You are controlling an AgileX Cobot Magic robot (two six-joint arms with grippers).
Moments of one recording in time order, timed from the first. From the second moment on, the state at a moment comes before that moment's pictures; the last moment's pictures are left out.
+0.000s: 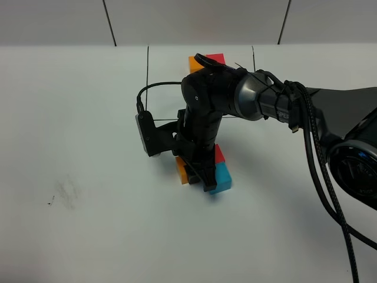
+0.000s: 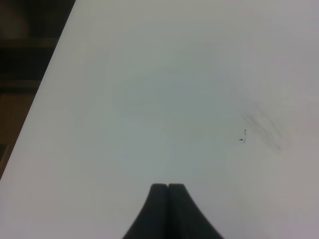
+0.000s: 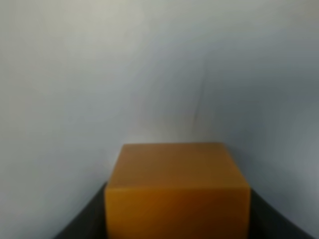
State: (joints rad) left arm 0.03 0.01 -0.51 0.16 1.06 -0.01; right arm 0.71 2.29 -1.68 0.13 0.92 -1.20
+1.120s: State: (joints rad) left arm 0.03 0.01 -0.51 0.16 1.06 -0.01; right arm 0.69 2.29 -1.68 0.10 0.95 -1.30
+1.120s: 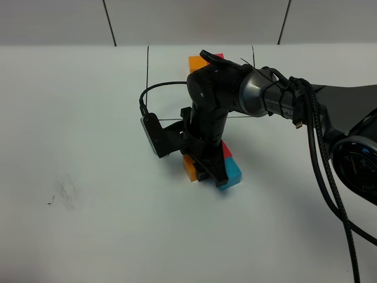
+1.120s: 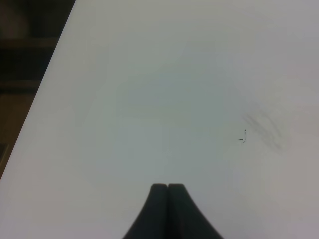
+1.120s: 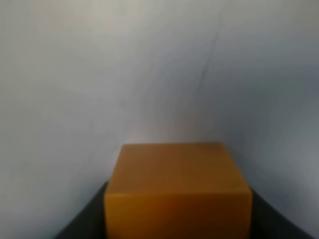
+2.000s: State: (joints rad) left arm 0.03 0.01 -0.51 0.16 1.06 -0.01; right arm 0.68 2.29 -1.68 0.08 0.96 -1.28
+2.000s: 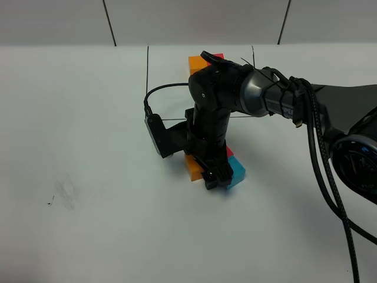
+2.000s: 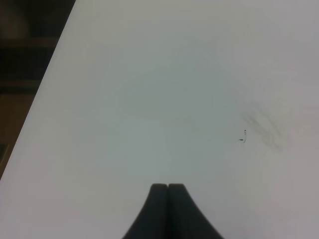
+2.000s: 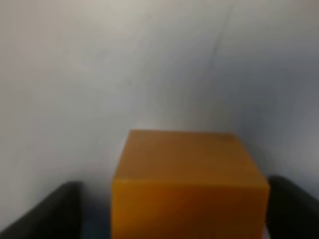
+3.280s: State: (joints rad) left arm 0.03 0.01 -0.51 0.16 1.06 -0.01; right arm 0.68 2.16 -1.67 0.09 1.00 -1.24
